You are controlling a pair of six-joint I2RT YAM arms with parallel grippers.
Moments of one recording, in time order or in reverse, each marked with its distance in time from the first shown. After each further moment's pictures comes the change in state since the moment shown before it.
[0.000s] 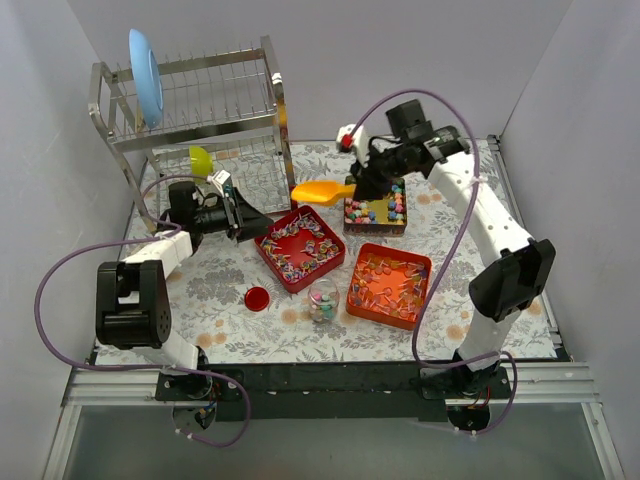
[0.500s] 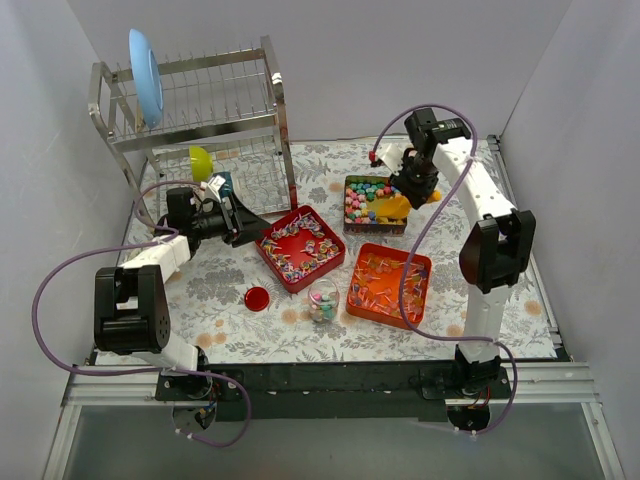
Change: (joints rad) left arm 0.034 -0.037 -0.041 -0.078 -0.129 0.068; right arm -0.219 0.218 0.109 -0.263 0.510 -0.102
